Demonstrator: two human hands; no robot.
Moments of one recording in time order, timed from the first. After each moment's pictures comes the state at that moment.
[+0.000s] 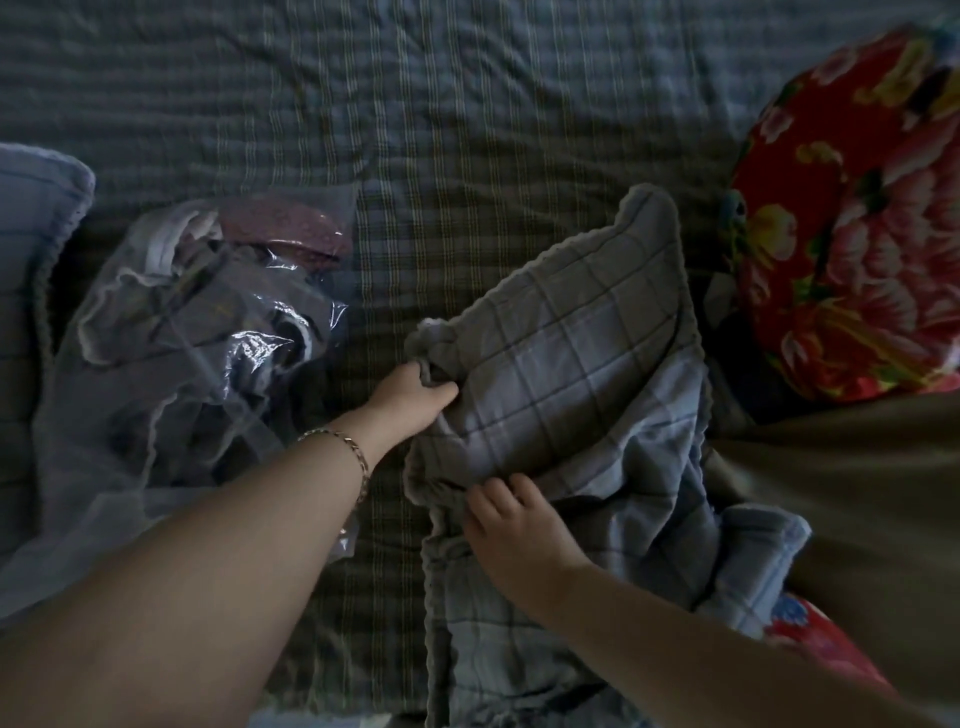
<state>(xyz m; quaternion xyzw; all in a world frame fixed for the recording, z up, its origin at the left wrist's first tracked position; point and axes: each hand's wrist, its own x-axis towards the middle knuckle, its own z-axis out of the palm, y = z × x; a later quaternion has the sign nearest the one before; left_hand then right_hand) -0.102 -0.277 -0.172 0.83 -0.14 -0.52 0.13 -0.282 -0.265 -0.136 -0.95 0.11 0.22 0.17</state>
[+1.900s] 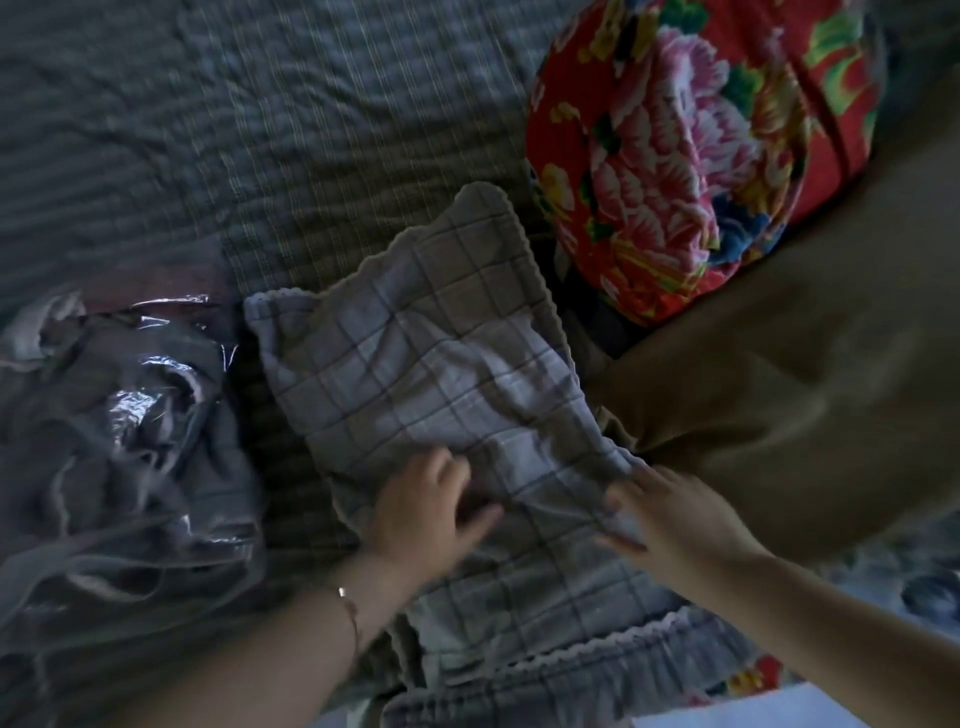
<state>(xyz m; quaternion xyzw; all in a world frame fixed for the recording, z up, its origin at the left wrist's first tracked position) -0.251 -0.238 -0.129 0.70 -0.67 -0.23 0.05 -0.484 -0.337 -0.091 -0.89 0.35 0.20 0.23</state>
